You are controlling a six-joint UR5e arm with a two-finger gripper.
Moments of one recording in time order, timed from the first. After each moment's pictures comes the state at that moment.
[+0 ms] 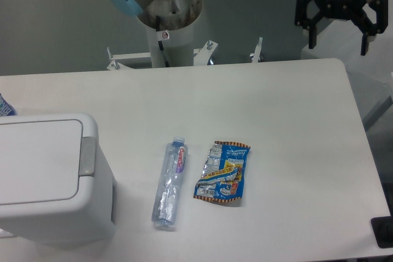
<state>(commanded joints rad) 2.88 -1.62 -1.44 -1.21 1.34 1.41</state>
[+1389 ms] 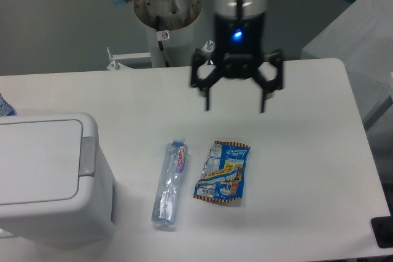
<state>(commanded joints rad) 2.40 -1.71 -1.44 -1.08 1.33 0.32</state>
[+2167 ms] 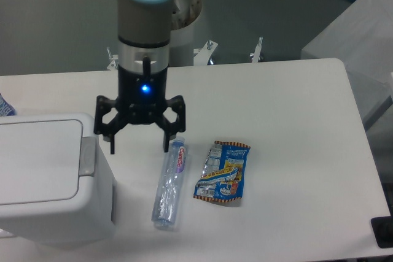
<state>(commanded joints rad) 2.24 -1.79 -1.46 -0.99 1.33 0.01</state>
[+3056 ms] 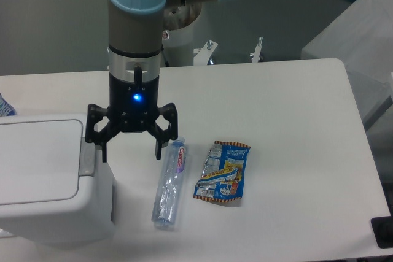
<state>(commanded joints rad) 2.24 -1.82 -1.40 -0.99 1.33 0.01</state>
